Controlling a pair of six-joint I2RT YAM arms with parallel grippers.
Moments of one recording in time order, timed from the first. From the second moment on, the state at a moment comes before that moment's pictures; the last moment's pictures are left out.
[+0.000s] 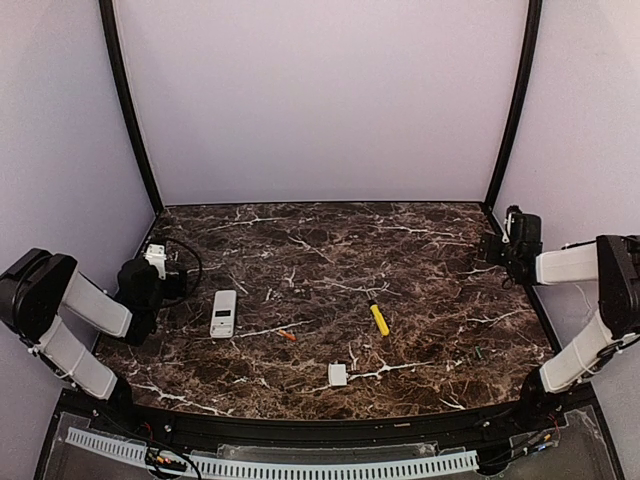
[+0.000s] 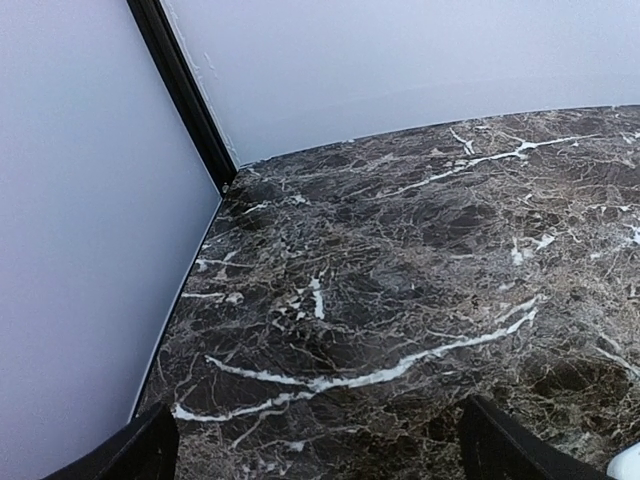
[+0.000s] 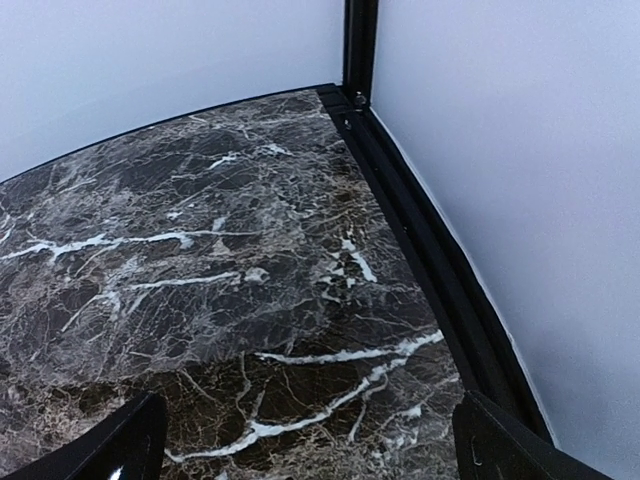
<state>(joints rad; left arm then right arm) -0.15 1.52 0.26 0.99 -0.35 0.18 -0.01 1.48 0.65 0.30 0.21 0.16</state>
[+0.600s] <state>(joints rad) -0.11 1.58 0.25 1.12 -0.27 0.16 -0.04 1.51 0.30 0.96 0.02 -0.03</state>
